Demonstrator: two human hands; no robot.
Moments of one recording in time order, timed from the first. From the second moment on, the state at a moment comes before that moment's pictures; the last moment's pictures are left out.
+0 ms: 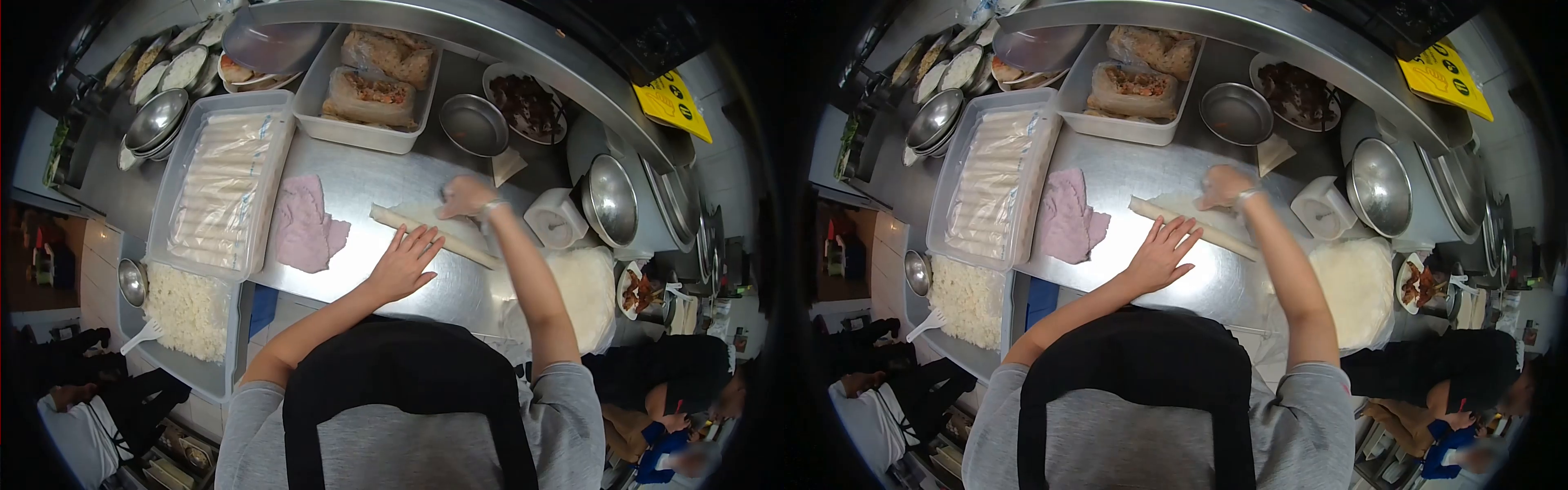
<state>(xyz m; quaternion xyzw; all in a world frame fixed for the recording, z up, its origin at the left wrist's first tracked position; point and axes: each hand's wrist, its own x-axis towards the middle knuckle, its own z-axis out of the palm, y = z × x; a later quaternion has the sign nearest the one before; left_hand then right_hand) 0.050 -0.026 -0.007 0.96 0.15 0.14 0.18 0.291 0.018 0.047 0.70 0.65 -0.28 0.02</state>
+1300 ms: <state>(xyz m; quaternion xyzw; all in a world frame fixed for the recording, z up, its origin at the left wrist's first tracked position) 0.050 -0.028 -0.012 0.96 0.15 0.16 0.14 0.235 0.044 0.038 0.76 0.60 -0.24 0.10</state>
